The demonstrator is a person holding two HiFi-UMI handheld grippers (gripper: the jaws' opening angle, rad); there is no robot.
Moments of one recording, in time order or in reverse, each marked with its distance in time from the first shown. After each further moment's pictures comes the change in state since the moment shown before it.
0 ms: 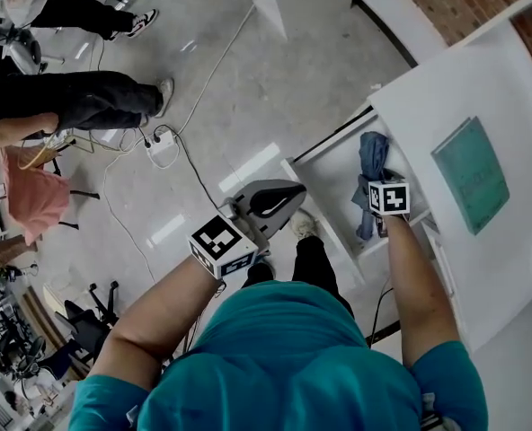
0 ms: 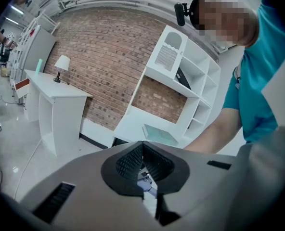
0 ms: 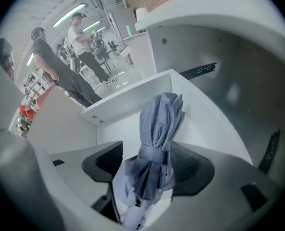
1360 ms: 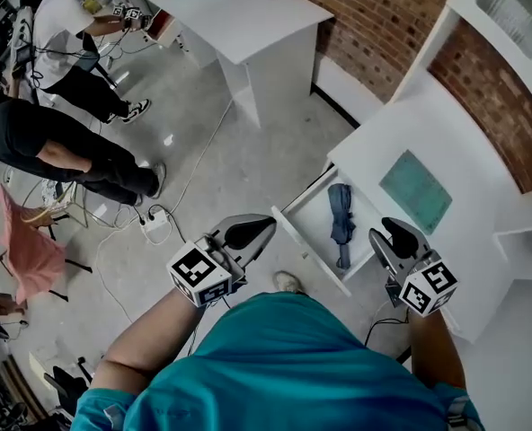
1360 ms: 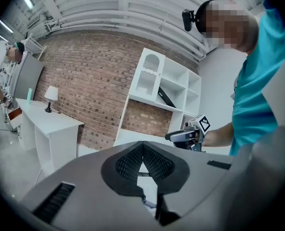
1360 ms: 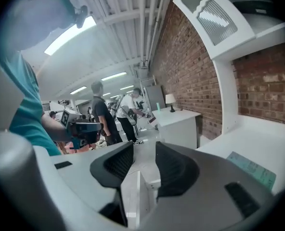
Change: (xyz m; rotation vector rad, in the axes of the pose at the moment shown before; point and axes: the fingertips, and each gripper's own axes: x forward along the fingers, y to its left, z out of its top) left arm -0.098 -0.074 0.103 0.169 -0.158 -0.059; right arm -0.397 0.126 0.077 -0.166 -0.768 0.234
